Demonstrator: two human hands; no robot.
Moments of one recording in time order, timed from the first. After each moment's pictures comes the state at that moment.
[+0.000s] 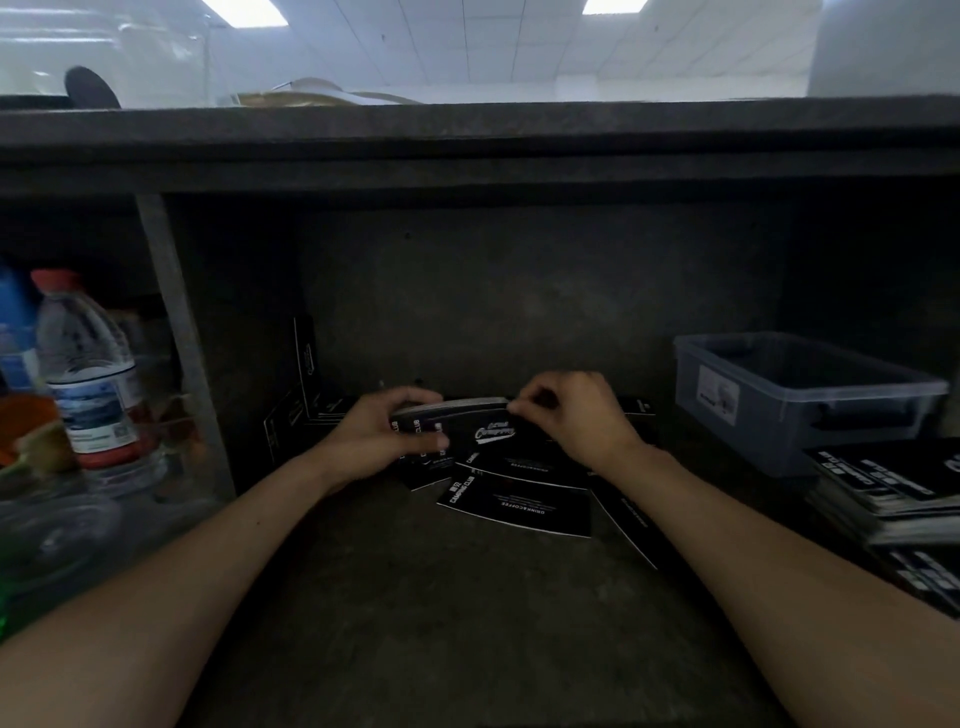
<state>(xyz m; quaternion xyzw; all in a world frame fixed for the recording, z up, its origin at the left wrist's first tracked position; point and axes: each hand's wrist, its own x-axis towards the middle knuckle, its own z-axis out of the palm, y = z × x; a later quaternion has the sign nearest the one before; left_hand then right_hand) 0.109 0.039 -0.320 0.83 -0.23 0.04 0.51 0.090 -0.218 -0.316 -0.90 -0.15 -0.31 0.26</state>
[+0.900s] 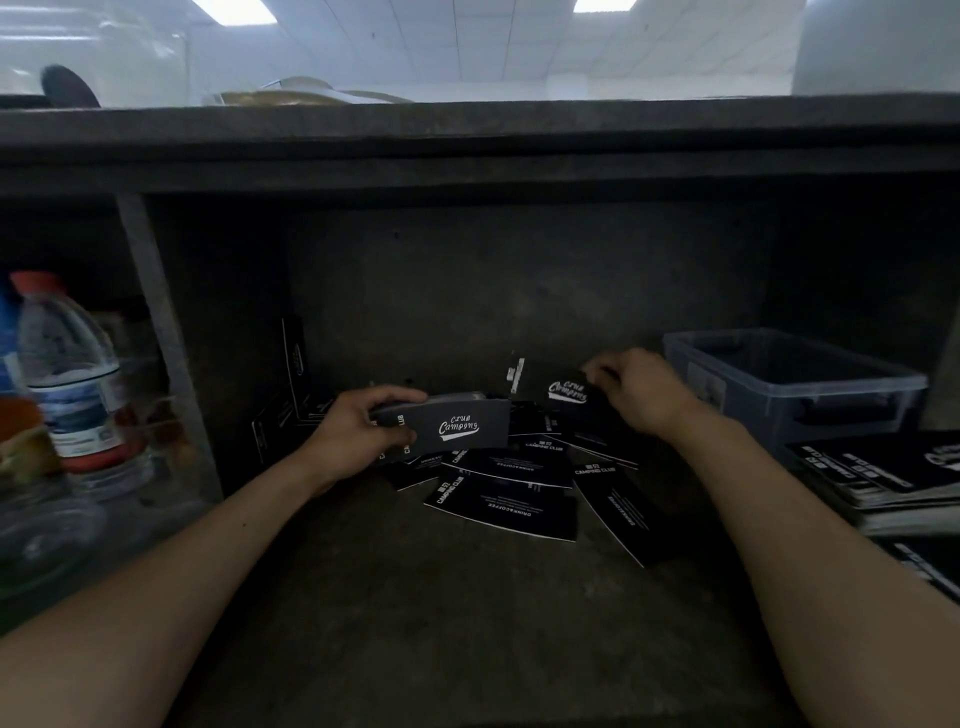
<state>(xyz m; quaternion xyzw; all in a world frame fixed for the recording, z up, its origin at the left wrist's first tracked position) 0.119 0.042 -0.325 0.81 -0.22 0.10 0.53 0.093 -0.293 -0.294 -0.95 -0.02 -0.24 0.22</state>
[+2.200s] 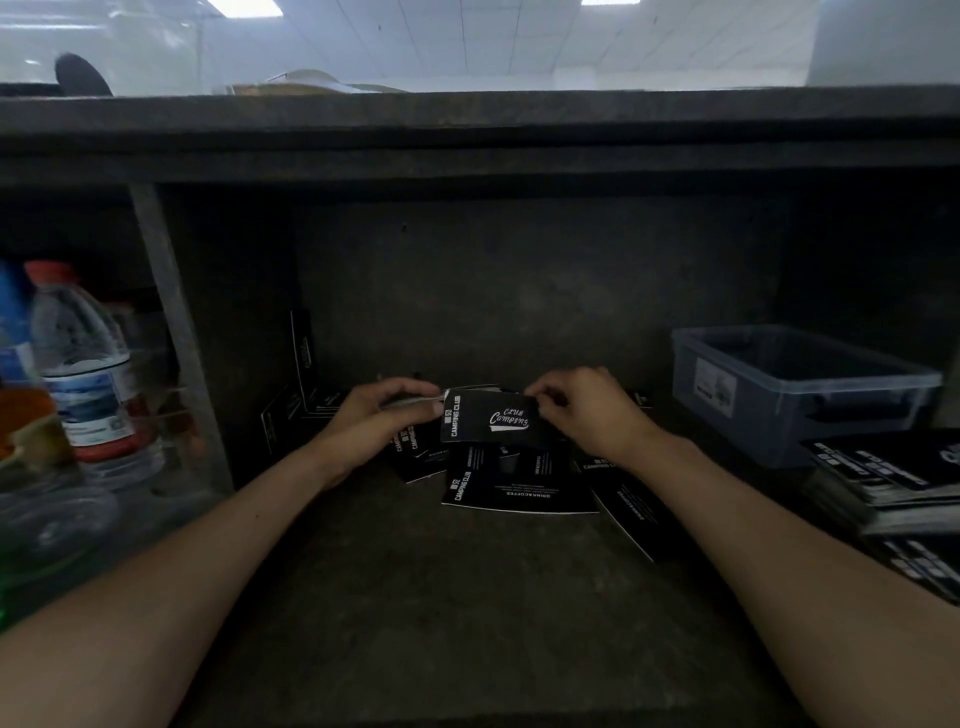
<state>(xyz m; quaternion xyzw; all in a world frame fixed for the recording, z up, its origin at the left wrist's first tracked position) 0.113 0.038 -0.321 0.79 -0.21 0.05 0.57 0.078 -0.231 -0.309 -0.93 -0.15 -0.25 0.21</state>
